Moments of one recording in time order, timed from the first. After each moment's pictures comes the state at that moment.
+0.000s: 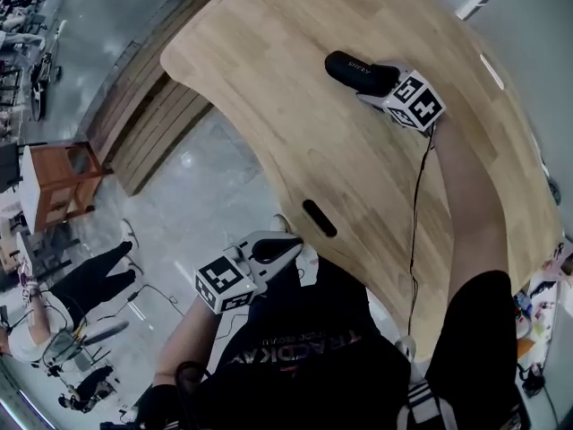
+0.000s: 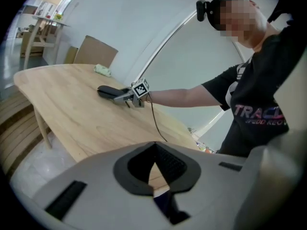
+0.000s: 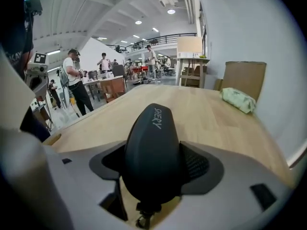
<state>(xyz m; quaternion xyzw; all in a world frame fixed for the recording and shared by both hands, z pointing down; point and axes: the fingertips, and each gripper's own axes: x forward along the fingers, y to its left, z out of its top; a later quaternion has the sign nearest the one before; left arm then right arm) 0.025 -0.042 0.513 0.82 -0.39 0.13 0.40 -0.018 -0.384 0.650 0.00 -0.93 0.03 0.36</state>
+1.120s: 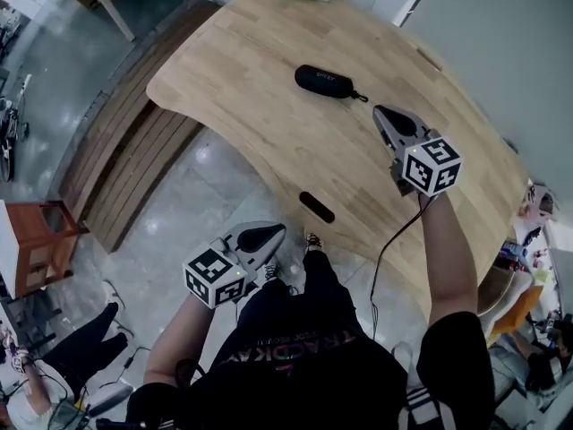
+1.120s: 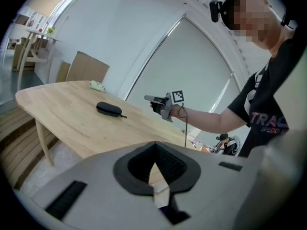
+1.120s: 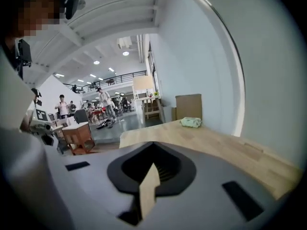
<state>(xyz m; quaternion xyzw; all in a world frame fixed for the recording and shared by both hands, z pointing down) -0.038 -0.011 0.493 0.86 -0.37 0.11 0.33 0.071 -0.280 0.479 0.28 -0.94 0.14 0.14</state>
